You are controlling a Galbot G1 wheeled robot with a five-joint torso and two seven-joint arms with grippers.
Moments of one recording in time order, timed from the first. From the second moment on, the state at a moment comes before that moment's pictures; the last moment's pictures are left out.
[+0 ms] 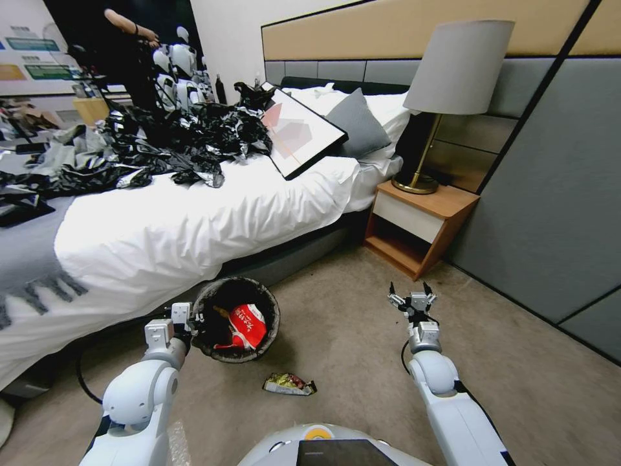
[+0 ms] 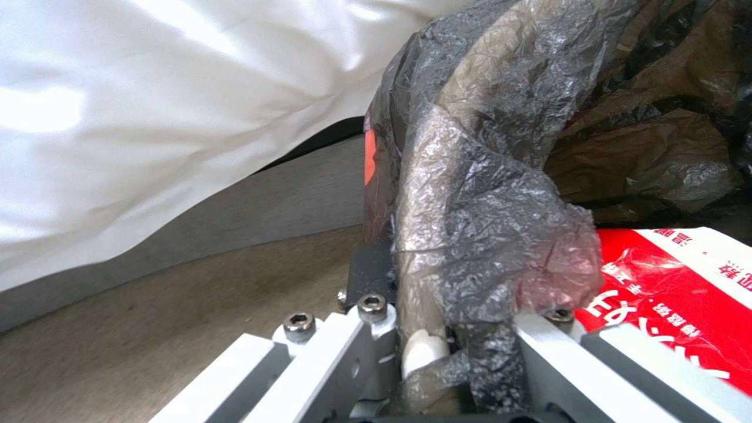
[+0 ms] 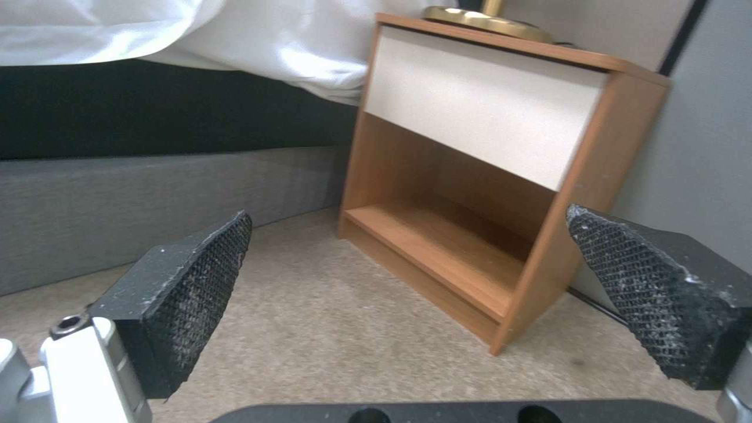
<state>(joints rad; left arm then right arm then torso) 1.50 -1.35 -0.82 -2.23 -0.23 0.74 0.00 -1.35 1.28 0.51 1.81 0.07 0.00 0.25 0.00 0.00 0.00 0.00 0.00</state>
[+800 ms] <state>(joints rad) 1.50 -1.34 -0.83 -2.22 -0.23 0.74 0.00 -1.35 1.28 0.50 1.80 0.07 -0.01 0.25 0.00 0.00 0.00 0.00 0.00</state>
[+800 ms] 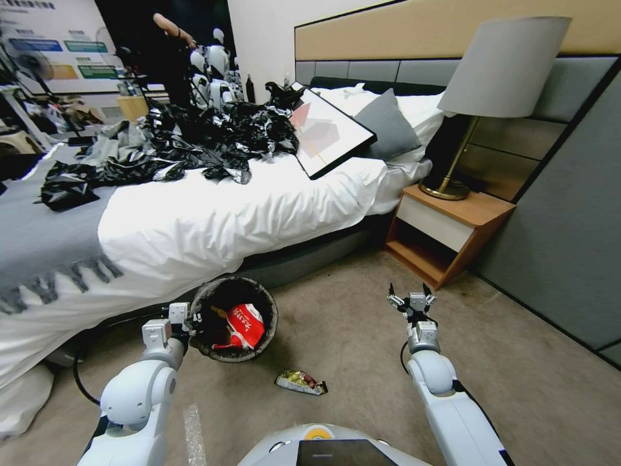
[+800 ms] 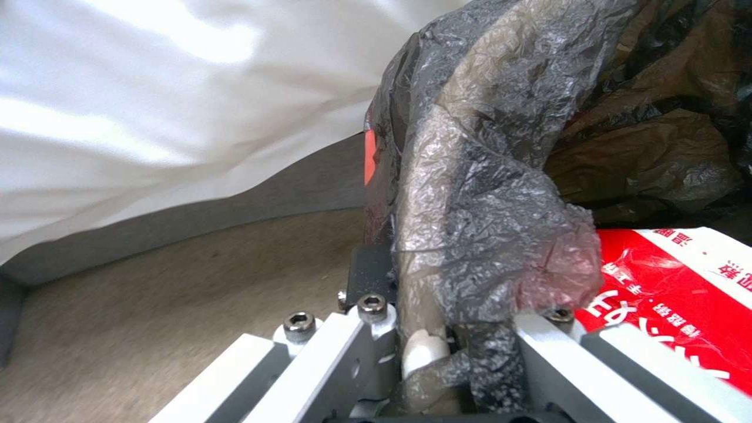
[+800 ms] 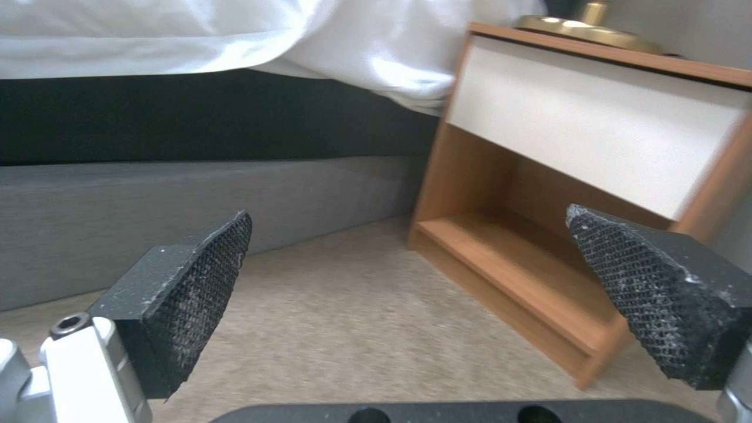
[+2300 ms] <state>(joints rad) 1.50 -1.34 -0.82 -2.21 -0.20 0.74 -0.01 -1.36 1.27 0.47 1.82 0.06 -0.07 0.26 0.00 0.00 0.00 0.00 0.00</state>
